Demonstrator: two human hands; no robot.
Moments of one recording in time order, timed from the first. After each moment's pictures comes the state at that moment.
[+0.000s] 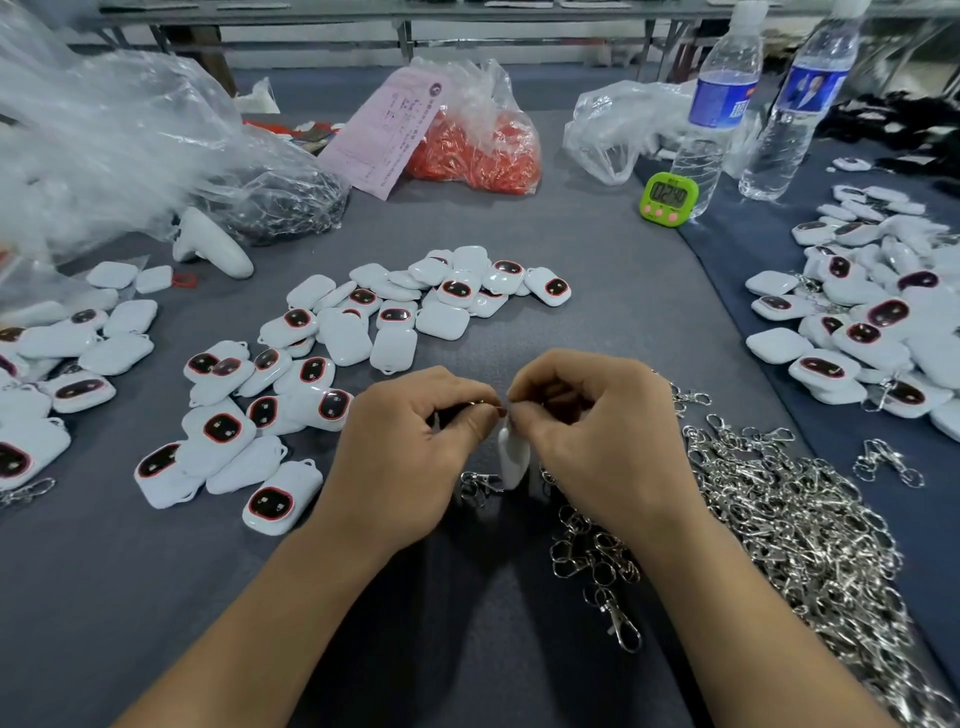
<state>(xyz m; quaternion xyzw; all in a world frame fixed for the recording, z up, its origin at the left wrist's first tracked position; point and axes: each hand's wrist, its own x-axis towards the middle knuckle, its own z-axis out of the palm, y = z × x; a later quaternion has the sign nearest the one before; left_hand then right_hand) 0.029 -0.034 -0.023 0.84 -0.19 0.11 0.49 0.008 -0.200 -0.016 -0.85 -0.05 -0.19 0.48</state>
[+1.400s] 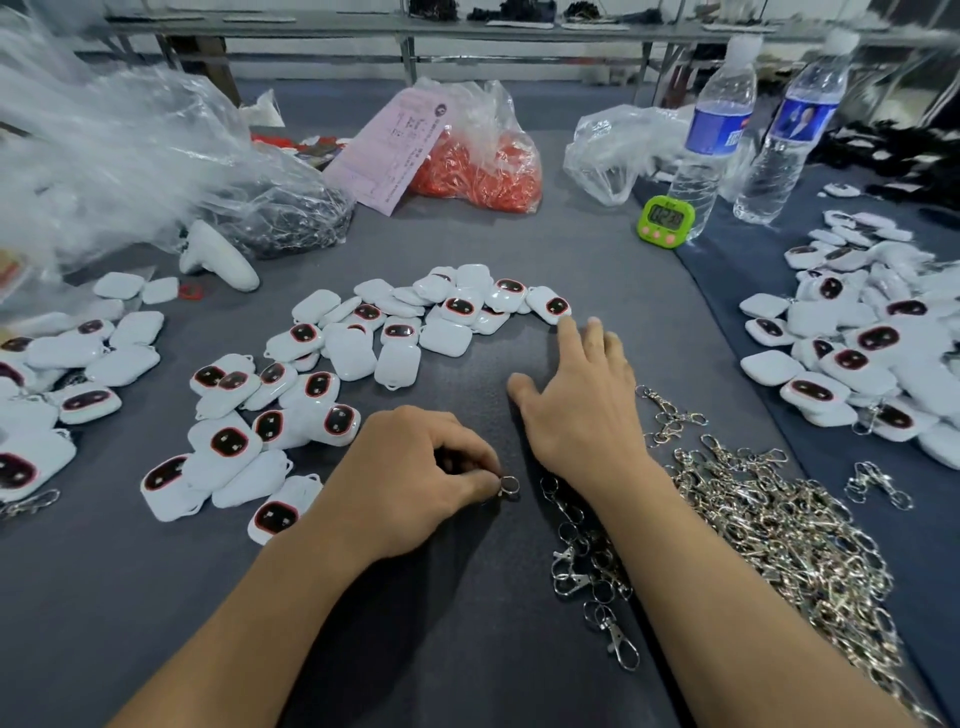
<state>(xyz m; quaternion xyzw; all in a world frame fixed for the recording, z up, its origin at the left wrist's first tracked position) 0.042 -0.019 -0.029 0.90 -0.21 -0.03 0.37 0.080 -0.207 -0.057 -0.96 0.10 -0.12 0.23</state>
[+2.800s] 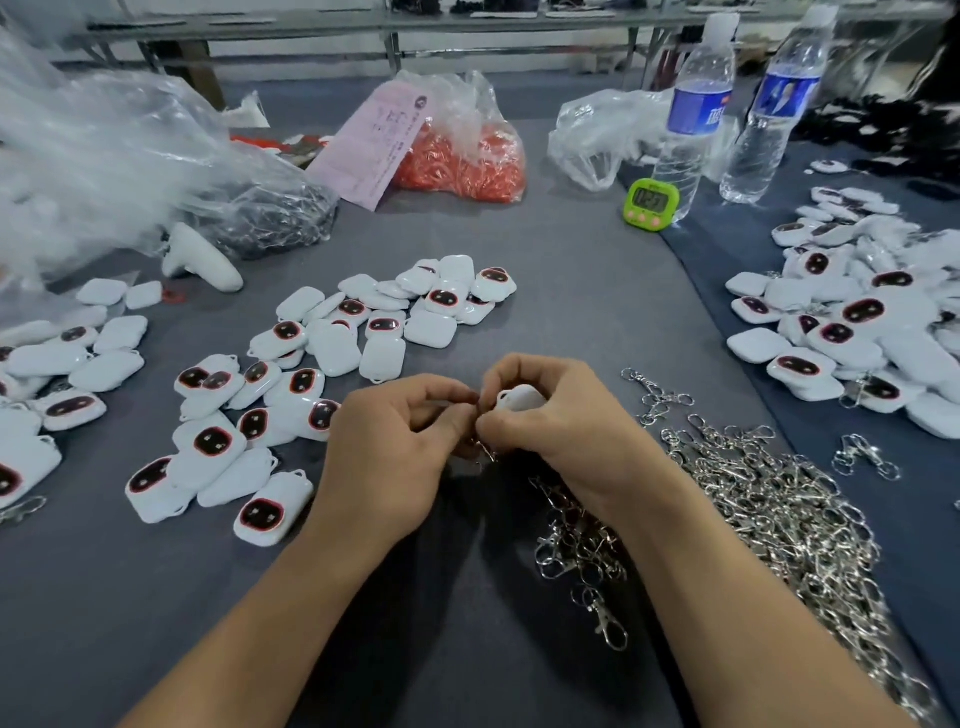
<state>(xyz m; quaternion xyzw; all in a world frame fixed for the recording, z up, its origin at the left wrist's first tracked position) 0.036 -0.037 -0.033 0.82 -0.09 0.05 0.56 0.029 -0.199 -0.020 -0.70 -0.03 0.05 0.71</state>
